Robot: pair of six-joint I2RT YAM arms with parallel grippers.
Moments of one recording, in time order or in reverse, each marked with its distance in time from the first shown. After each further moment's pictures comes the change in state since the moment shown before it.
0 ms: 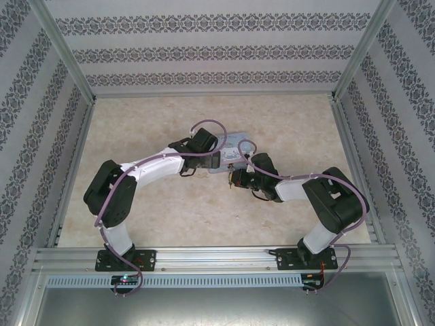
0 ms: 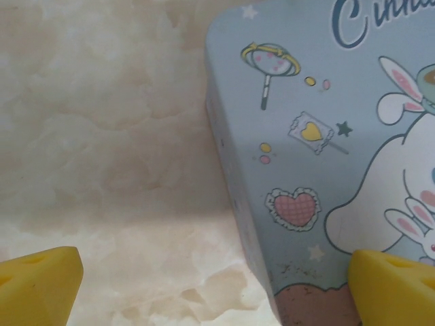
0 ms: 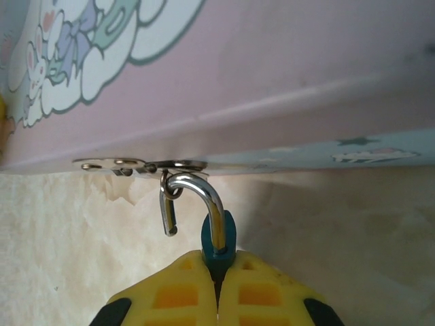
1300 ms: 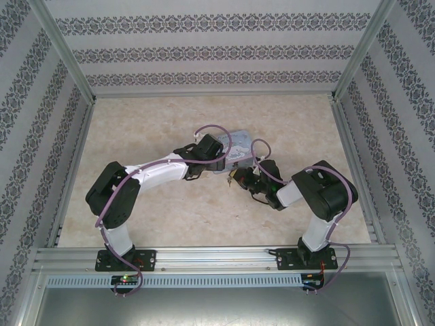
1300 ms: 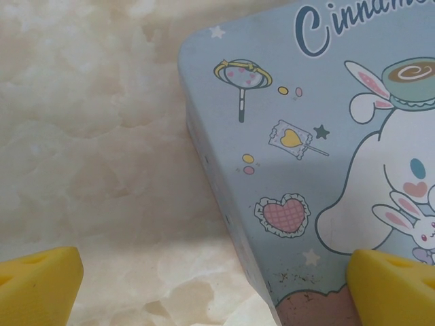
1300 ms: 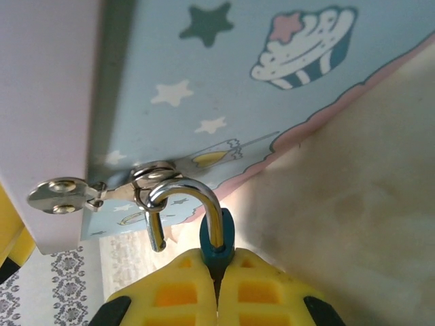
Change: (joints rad) left arm -0.054 0.007 -0.051 0.111 -0.048 -0.058; right arm -0.053 0.132 -0.127 0.444 -0.062 0.441
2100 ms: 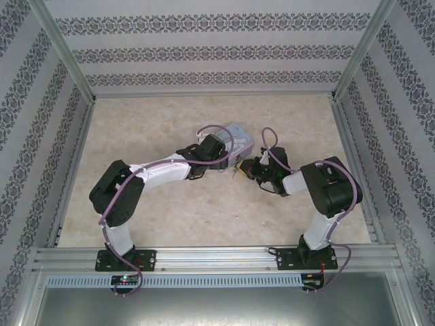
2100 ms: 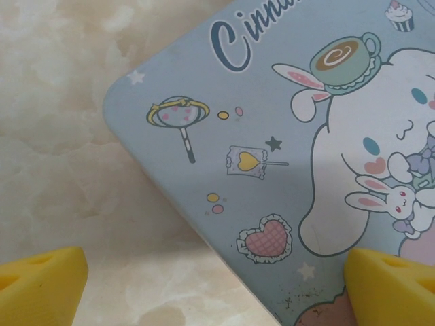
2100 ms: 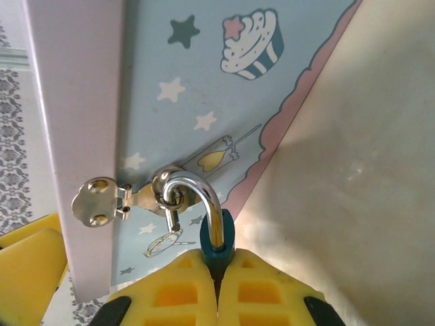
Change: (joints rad) left arm -0.006 0.032 0.007 0.071 0.005 -0.016; right arm -0.163 0.005 0.142 -0.212 -0.187 -0.100
